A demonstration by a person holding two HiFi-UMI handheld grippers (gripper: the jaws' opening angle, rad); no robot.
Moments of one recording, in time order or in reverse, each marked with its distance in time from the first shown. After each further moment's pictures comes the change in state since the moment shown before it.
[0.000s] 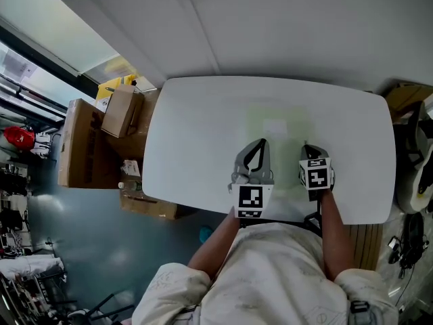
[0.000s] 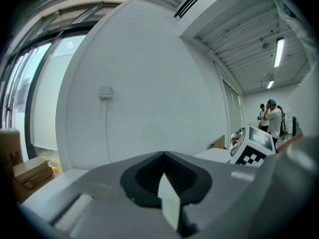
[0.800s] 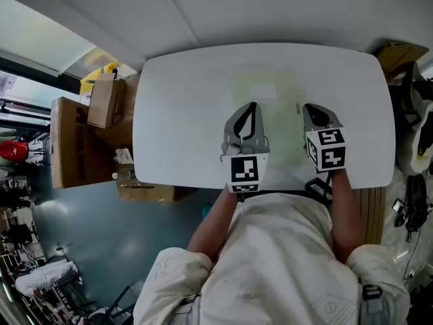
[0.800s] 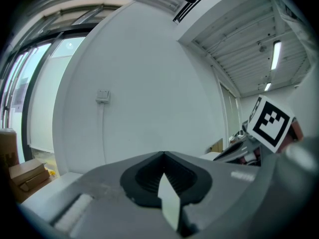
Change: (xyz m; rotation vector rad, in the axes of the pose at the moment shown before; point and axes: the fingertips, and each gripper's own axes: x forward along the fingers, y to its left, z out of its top) left arm 0.002 -0.006 0.015 0.008 -0.037 -0.023; right arm -0.078 0.000 0.057 -0.006 -0.204 0.015
